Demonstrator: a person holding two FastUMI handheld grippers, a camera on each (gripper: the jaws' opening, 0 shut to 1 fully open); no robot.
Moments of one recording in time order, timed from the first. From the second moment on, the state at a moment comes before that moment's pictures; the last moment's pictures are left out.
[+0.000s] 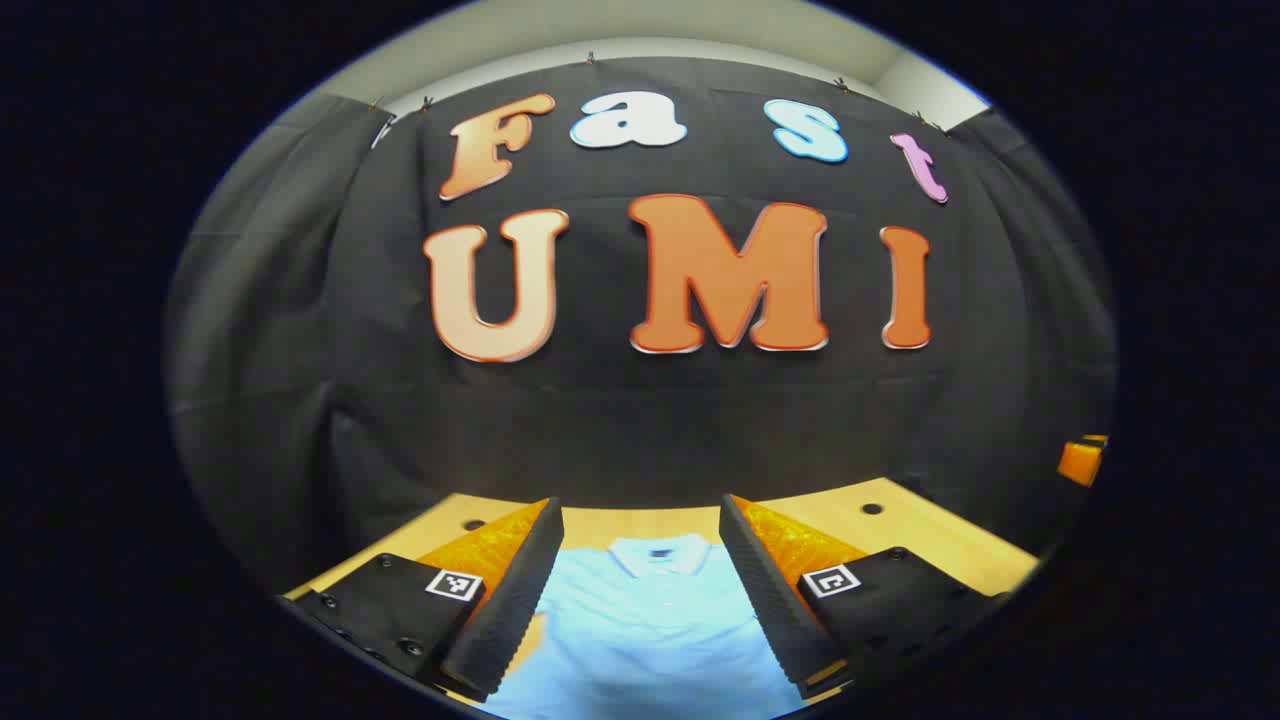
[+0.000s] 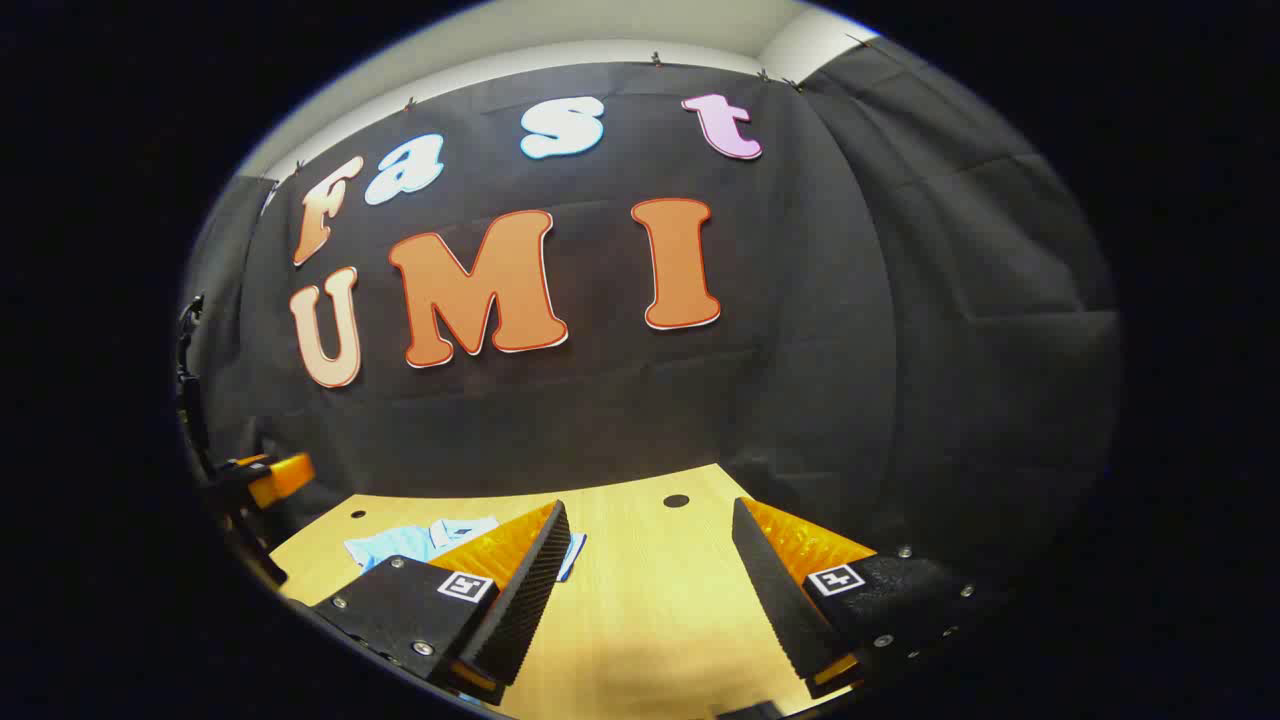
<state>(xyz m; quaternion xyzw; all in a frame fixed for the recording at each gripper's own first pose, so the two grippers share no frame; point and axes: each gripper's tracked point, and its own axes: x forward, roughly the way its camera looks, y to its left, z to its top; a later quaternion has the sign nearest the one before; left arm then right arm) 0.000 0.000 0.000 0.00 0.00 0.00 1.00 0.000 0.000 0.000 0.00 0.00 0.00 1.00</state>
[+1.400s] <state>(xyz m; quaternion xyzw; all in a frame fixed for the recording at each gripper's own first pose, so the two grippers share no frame) 0.137 0.208 0.006 -0.02 0.05 0.09 0.99 0.166 0.125 -0.055 -0.04 0.21 -0.02 0.98</state>
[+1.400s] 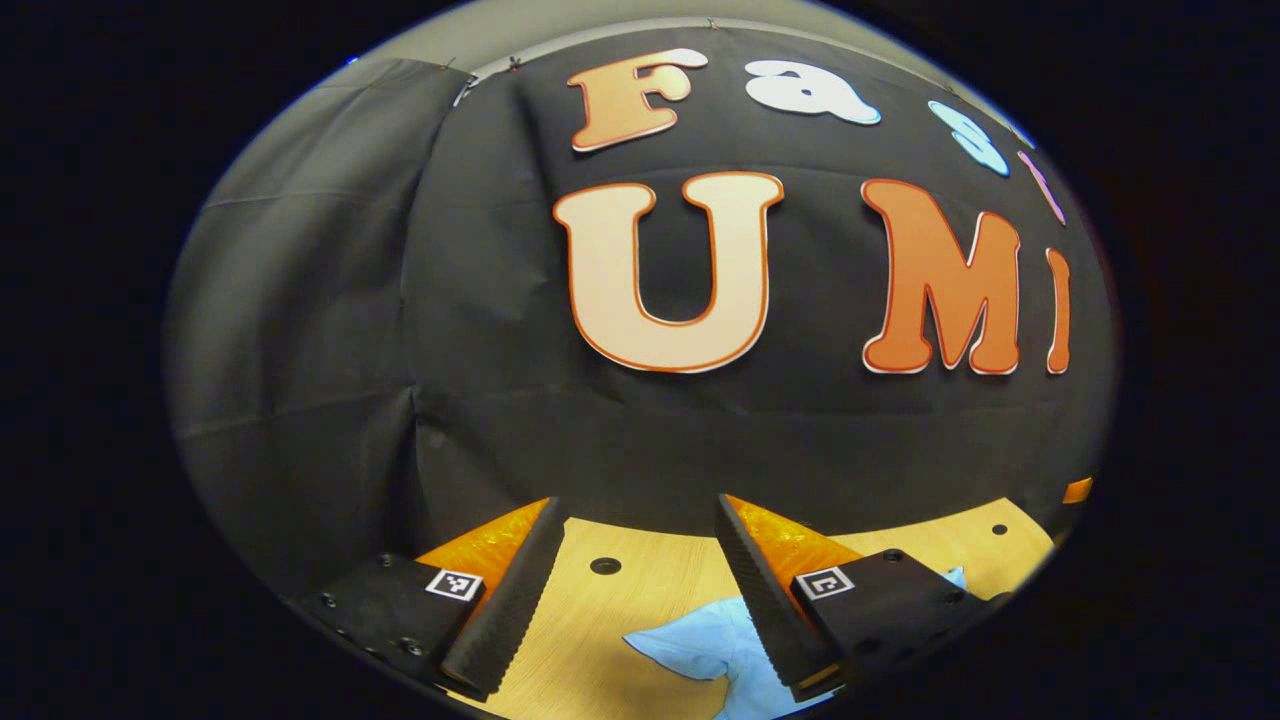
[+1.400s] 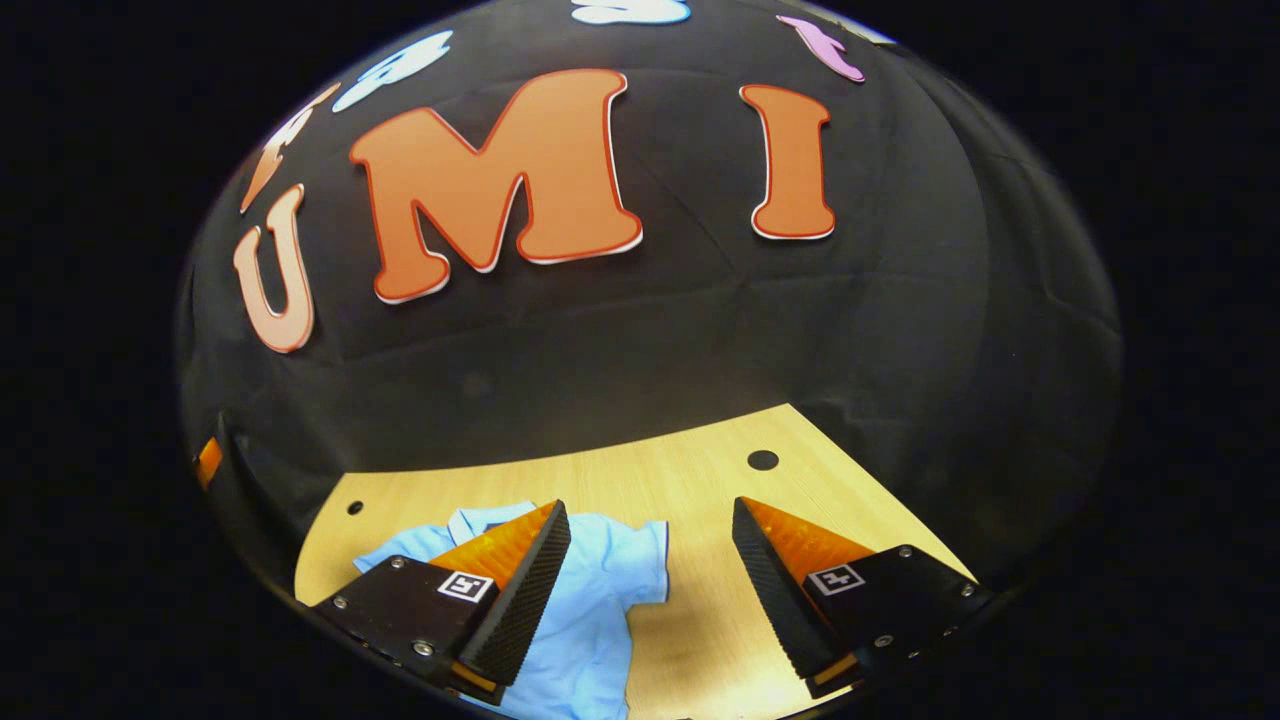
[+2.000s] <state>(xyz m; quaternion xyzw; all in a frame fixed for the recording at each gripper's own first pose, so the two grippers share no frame) 0.159 0.253 -0.027 -0.02 0.07 0.10 0.99 0.250 0.146 -0.215 -0.04 0.50 -0.01 0.87</state>
